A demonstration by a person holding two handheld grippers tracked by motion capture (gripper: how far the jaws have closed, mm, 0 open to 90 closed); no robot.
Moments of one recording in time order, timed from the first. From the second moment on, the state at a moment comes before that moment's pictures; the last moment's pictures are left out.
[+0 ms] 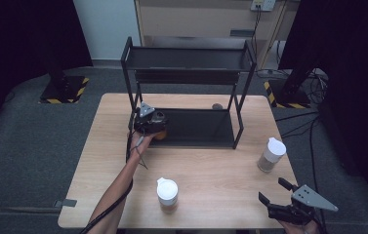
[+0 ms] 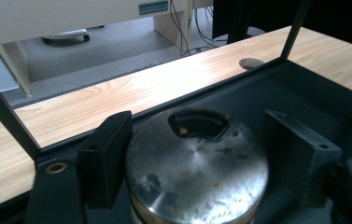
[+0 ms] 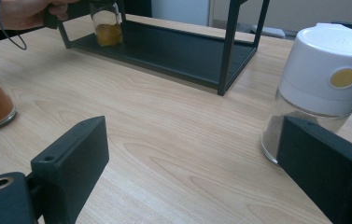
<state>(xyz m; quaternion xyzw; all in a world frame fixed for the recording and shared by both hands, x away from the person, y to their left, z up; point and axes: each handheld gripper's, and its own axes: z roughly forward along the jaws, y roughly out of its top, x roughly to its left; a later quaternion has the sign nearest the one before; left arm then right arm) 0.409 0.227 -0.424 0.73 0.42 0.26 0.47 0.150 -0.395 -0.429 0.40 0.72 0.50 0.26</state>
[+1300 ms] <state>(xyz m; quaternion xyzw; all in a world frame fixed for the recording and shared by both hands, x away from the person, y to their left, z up) 0.397 0.250 -0.362 0.74 0.36 0.22 0.53 0.150 -0.394 -0.429 0.40 0.72 0.50 0.26</state>
